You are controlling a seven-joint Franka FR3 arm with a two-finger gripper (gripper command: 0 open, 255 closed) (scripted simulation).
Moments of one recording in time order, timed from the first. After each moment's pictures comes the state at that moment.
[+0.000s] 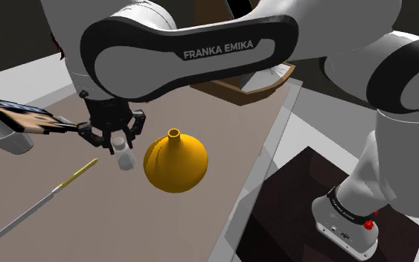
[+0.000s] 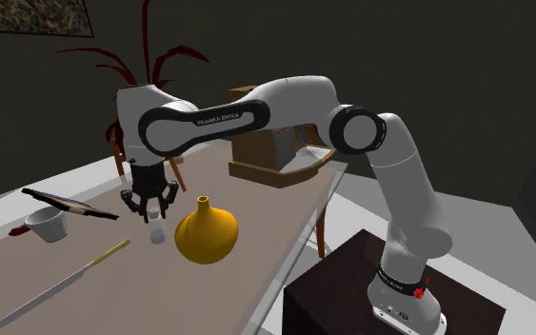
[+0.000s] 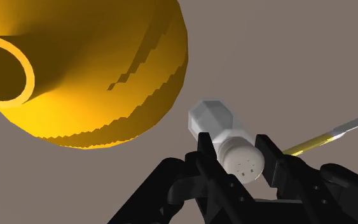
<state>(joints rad) 0.59 0.52 0.38 -1.24 -0.16 1.80 1.04</state>
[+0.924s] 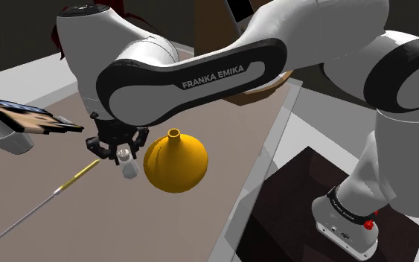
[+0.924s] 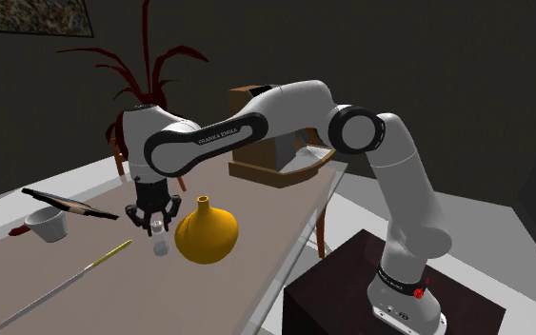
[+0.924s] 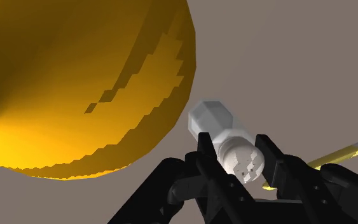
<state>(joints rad) 0.58 0.52 0.38 -1.36 -0.16 1.92 1.04</state>
